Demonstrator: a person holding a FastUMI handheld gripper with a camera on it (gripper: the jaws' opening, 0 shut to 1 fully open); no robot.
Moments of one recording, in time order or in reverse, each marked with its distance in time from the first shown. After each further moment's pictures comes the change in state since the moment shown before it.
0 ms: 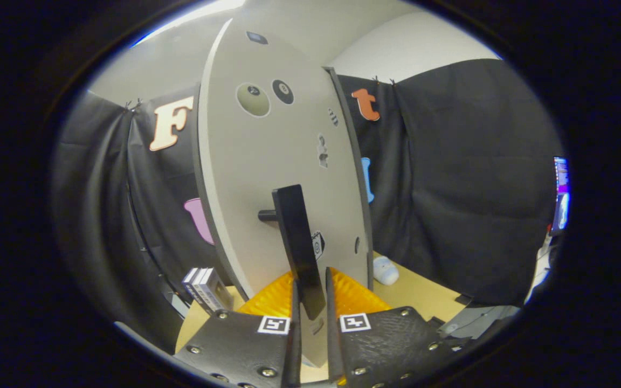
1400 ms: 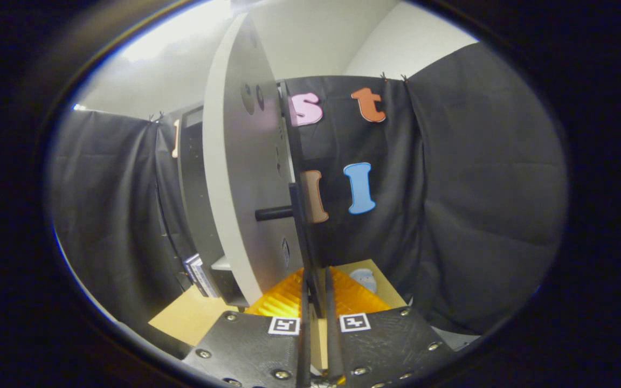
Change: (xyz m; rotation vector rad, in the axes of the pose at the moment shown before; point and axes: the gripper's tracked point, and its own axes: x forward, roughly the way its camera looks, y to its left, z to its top) arm 0.008 -0.238 0.047 -0.063 0.038 0.255
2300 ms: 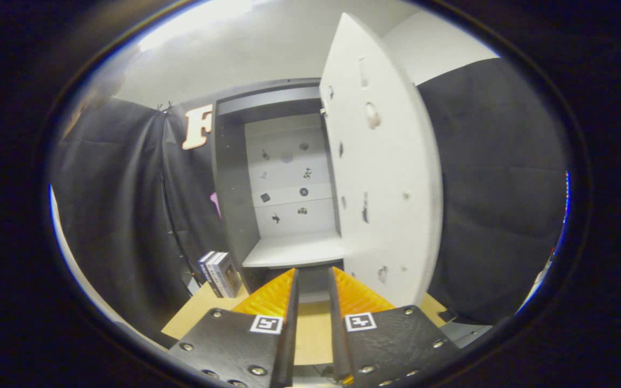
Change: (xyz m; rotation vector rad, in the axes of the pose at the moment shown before) arm -0.040 0.170 -0.026 -0.002 0.013 -0.025
